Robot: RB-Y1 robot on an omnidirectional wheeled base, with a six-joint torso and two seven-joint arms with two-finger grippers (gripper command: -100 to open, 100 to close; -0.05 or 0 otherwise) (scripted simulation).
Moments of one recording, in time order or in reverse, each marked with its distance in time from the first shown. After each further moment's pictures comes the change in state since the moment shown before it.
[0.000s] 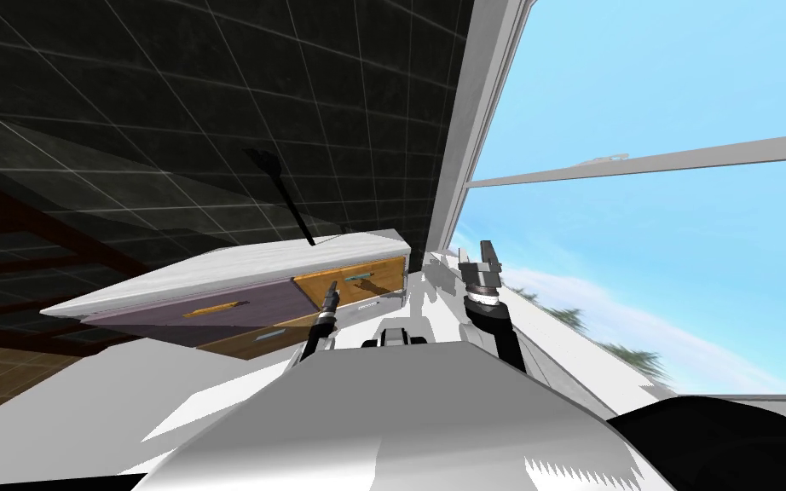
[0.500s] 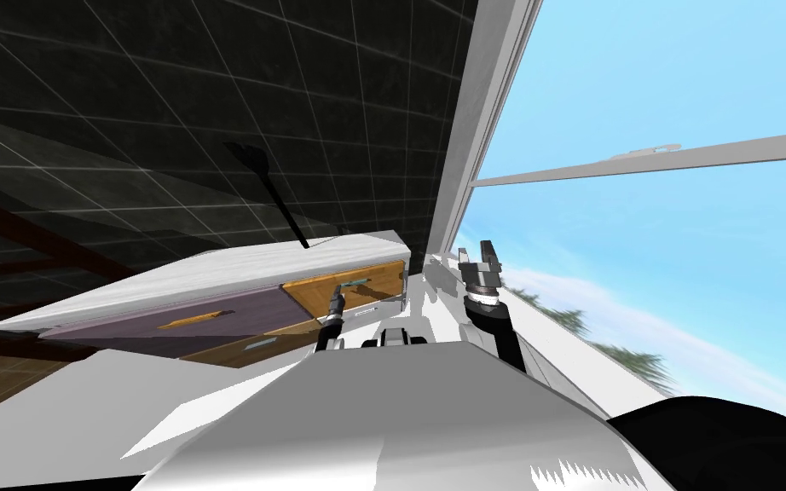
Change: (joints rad) left arm -0.022 -0.110 0.018 0.086 0.008 -0.009 0.001; right arm 0.000 0.000 0.000 0.000 0.000 0.000 0.000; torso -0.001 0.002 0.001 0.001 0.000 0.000
